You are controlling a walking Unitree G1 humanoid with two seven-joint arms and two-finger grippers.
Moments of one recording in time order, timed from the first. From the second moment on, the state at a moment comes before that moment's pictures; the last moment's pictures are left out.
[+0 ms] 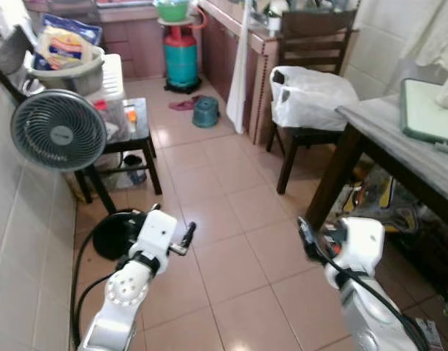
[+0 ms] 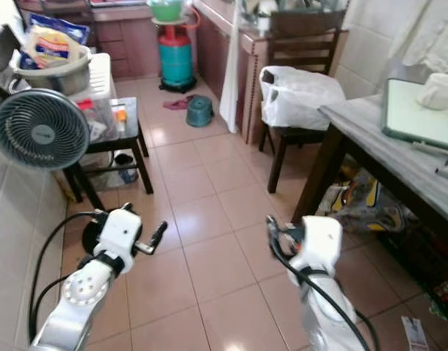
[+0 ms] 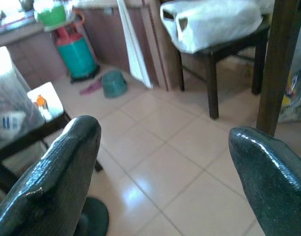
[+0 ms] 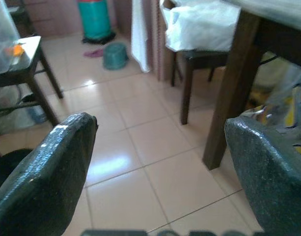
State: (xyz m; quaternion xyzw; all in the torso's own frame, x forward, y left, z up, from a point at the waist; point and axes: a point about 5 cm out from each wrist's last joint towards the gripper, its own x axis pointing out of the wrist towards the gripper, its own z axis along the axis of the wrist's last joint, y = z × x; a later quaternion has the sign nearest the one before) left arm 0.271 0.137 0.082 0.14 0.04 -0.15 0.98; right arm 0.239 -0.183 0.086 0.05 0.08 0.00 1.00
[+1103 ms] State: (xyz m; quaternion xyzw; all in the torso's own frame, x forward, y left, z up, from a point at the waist) left arm 0.292 0.137 0.080 0.14 0.05 -0.14 0.98; right arm 0.244 -0.185 0.086 0.05 0.08 -0.04 1.00
